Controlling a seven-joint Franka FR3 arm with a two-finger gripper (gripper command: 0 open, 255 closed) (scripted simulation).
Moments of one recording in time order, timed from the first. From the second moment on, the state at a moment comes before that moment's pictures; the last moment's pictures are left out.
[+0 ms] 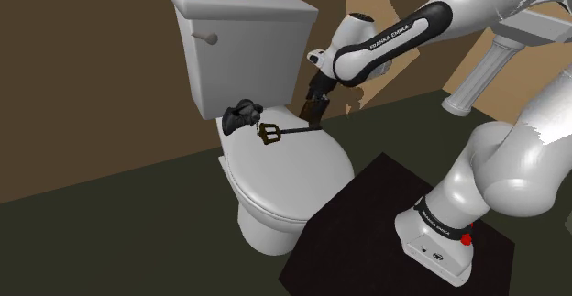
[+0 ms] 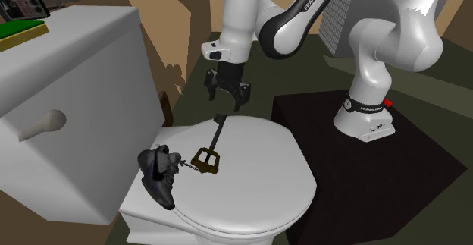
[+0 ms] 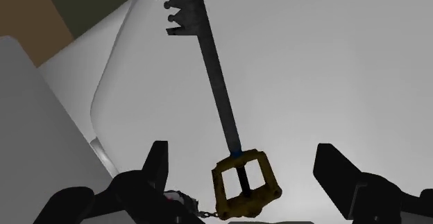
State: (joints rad) arm 0.30 -0.03 -0.31 -2.51 0.02 2.67 -0.96
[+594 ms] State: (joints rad) arm 0.26 0.30 -0.20 -2.39 0.22 2.86 -1.34
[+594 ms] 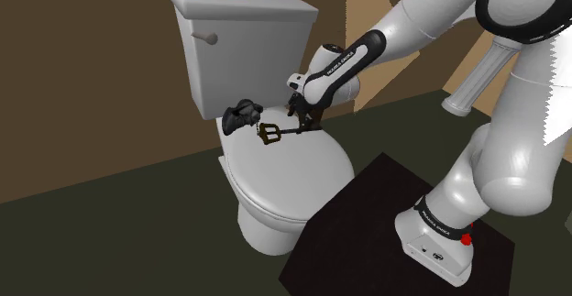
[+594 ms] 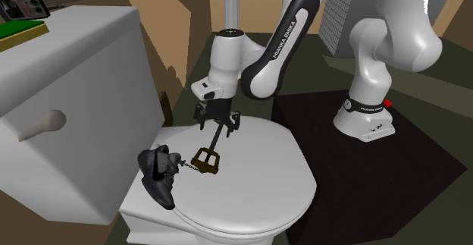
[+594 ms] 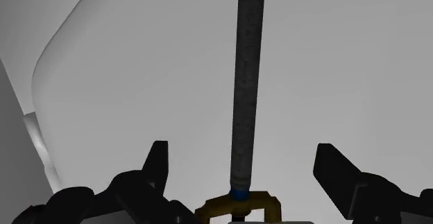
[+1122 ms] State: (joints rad) arm 0.22 0.39 -0.15 -2.37 0.27 2.93 -1.39
